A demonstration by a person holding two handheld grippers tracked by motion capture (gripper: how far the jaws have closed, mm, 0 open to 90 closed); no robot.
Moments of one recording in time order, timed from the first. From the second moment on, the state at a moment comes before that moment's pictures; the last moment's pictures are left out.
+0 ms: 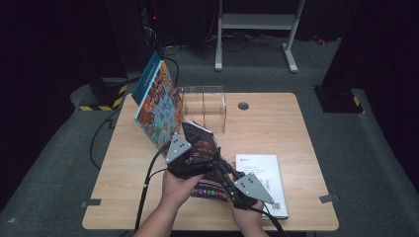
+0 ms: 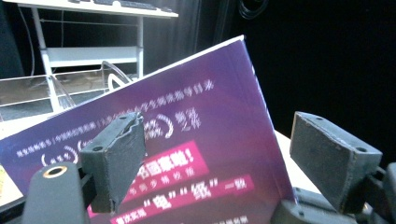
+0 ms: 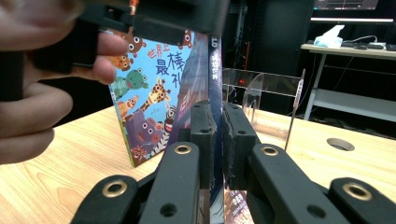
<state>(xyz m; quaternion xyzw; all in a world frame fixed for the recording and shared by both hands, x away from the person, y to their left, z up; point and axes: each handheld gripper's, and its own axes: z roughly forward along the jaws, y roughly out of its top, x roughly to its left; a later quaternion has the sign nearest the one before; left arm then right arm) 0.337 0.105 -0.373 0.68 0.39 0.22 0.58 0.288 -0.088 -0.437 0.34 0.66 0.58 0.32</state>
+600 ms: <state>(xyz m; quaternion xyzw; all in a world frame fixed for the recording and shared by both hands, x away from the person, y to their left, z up) 0.340 0.091 -0.369 0.69 0.40 0.24 0.55 0.282 -0.073 -0.439 0.32 0.66 0.59 0.34</state>
